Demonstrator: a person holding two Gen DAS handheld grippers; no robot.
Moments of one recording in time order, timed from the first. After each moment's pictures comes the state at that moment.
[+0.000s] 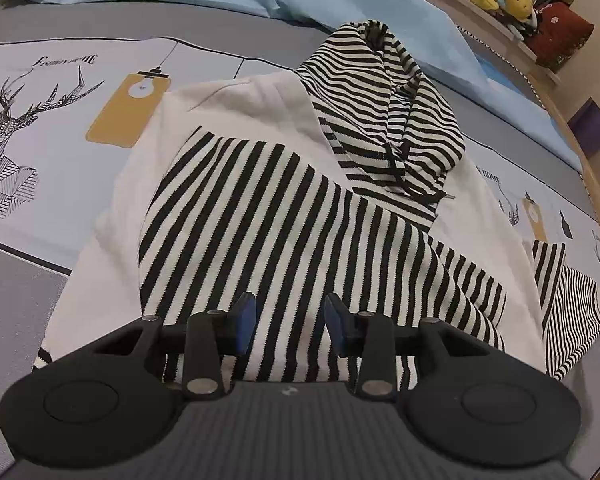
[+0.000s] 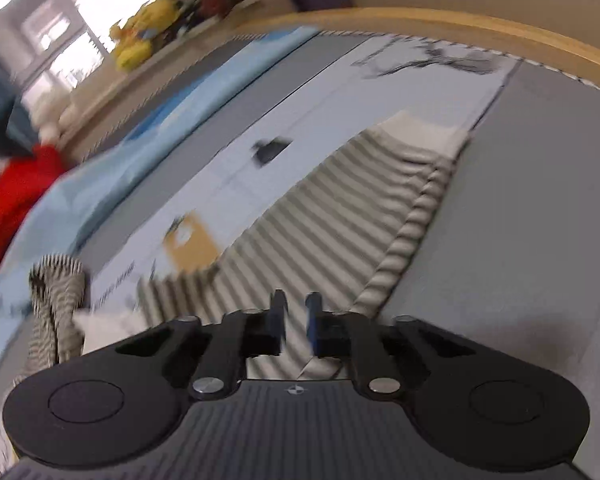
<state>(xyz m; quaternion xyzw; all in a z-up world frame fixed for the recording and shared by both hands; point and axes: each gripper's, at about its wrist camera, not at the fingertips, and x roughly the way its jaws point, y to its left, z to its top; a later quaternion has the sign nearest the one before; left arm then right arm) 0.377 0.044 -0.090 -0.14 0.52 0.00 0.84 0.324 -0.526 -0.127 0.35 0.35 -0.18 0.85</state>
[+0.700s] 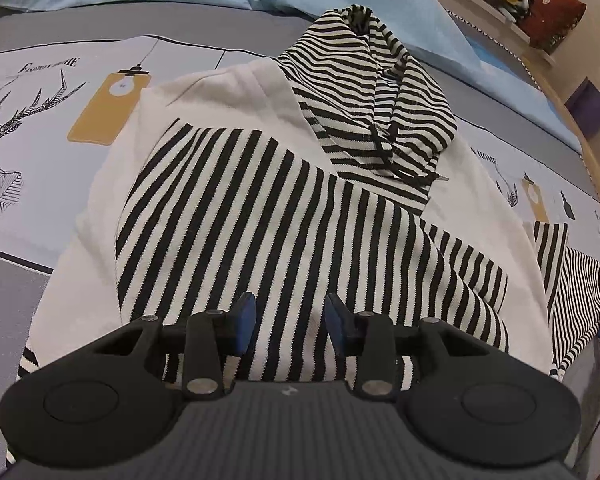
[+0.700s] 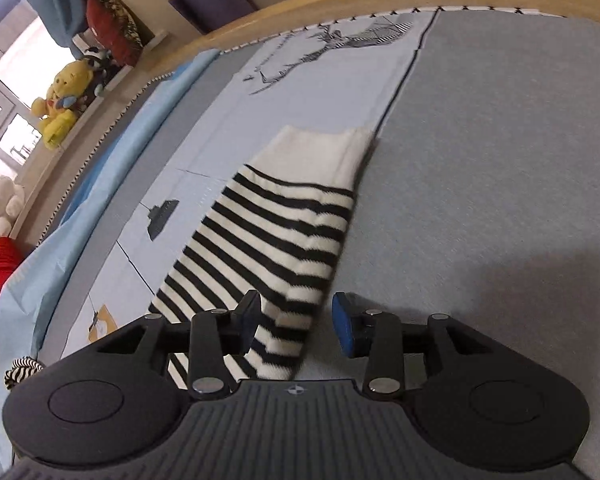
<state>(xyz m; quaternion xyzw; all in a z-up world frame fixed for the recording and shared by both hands) 0.380 0.028 -0.099 -0.12 0.52 -0.01 0.84 0.337 -0.611 -0.202 0.44 0.32 -0.24 0.81</state>
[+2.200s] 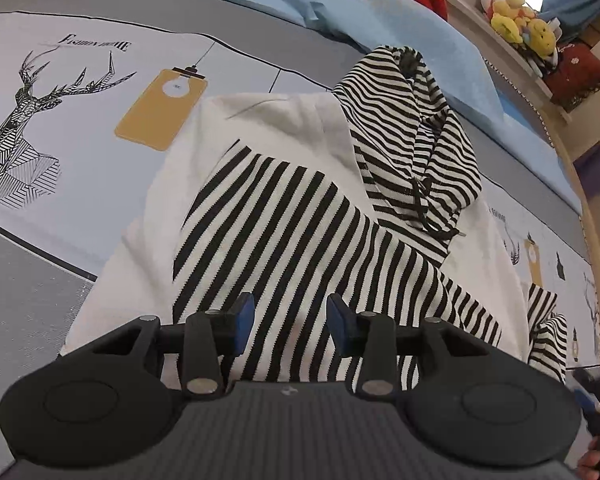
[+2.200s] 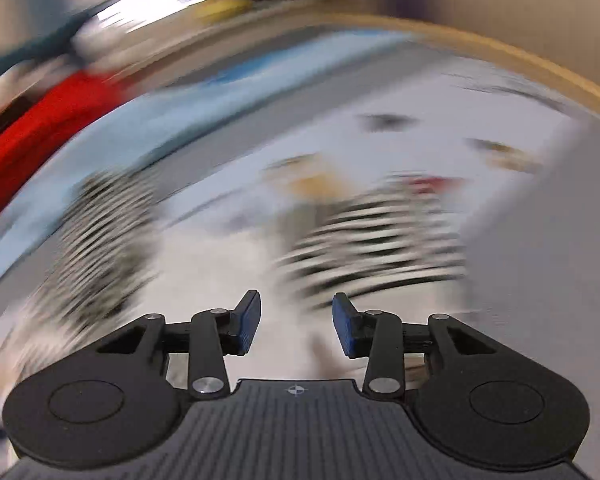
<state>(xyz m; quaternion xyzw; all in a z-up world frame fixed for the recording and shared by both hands) 0.386 0.084 -0.087 -0.20 0.52 0.02 0.83 0.343 -0.378 -0.096 0.26 0.37 -0.18 0.87</state>
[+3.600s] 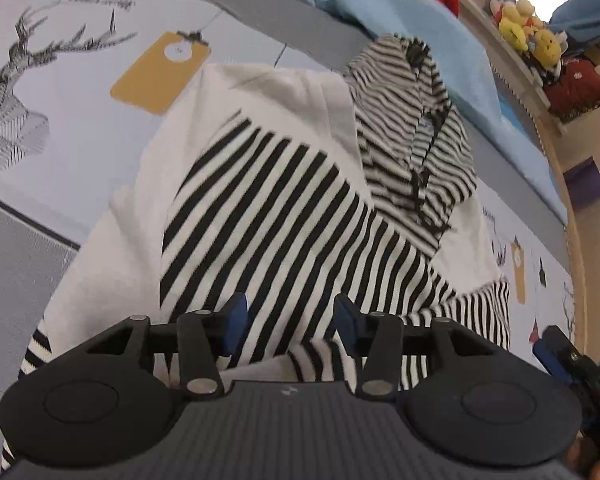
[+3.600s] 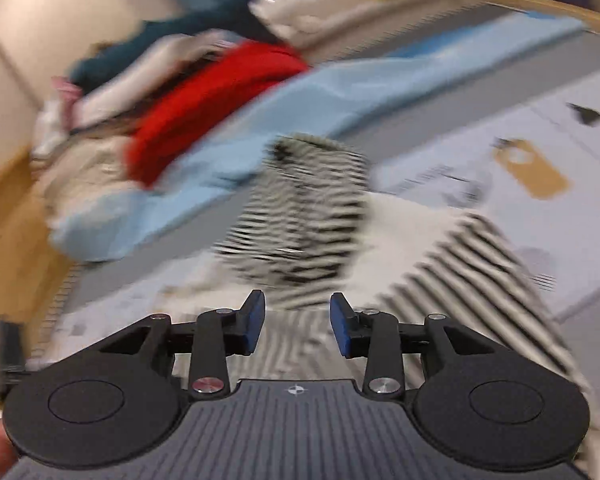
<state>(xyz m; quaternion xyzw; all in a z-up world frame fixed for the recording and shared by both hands) 0.387 0.095 -0.101 -0.25 0.54 0.00 0.80 0.358 -0.282 -0.065 0.27 0.36 0.12 0.88</state>
